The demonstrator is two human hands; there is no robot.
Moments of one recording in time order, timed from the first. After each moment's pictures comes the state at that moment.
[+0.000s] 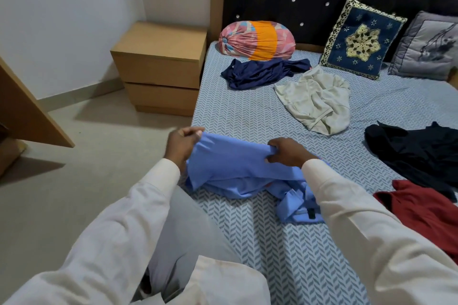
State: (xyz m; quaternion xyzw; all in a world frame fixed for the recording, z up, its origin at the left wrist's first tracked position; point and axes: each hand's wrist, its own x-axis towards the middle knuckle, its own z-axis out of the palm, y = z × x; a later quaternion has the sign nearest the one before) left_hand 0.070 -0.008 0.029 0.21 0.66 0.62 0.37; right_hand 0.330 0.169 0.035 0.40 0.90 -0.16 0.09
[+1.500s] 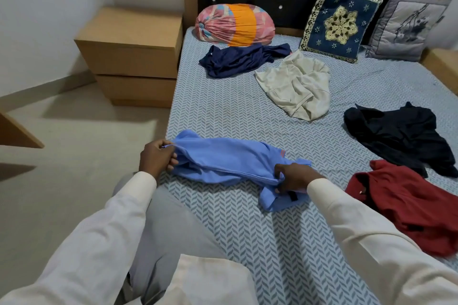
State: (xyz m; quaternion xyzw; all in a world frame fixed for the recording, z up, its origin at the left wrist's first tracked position) left_hand 0.071 -0.025 -0.023 0.21 0.77 0.50 0.33; right_hand 0.429 0.141 -0.016 0.46 0.83 -0.13 0.29
